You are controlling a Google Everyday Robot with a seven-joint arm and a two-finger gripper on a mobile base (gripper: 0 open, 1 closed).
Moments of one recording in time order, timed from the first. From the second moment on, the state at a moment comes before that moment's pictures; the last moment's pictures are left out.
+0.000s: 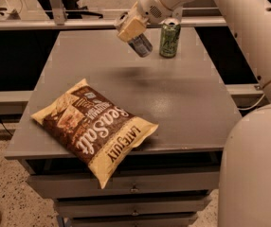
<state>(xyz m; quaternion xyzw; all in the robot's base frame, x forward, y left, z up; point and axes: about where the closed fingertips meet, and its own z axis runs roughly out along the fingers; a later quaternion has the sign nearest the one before) 0.715 0.000 0.966 -0.60 0.68 0.15 0.38</state>
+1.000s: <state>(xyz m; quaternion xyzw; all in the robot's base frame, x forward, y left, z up) 0.671 0.011 0.910 -0.70 0.66 0.15 0.23</state>
